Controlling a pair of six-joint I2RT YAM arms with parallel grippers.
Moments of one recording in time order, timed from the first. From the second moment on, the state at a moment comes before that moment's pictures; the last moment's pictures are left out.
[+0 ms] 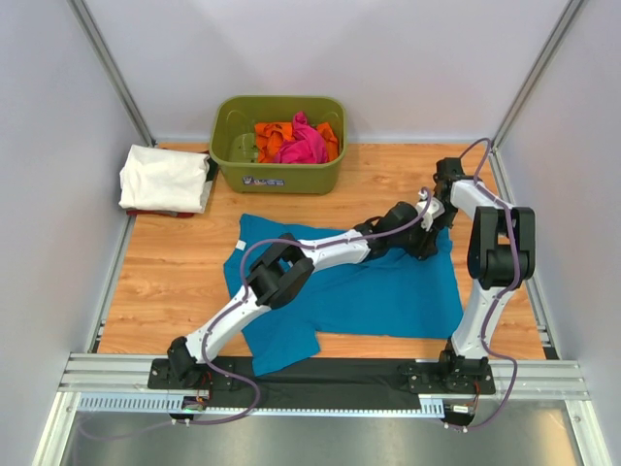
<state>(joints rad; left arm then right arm) -1.01 2.59 2.10 0.07 0.23 -0.28 -0.03 1.99 1.39 -0.62 0.13 0.46</state>
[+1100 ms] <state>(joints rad) -1.03 2.46 1.88 0.12 0.31 -0.22 -0.03 1.99 1.40 -0.63 0.13 0.46</state>
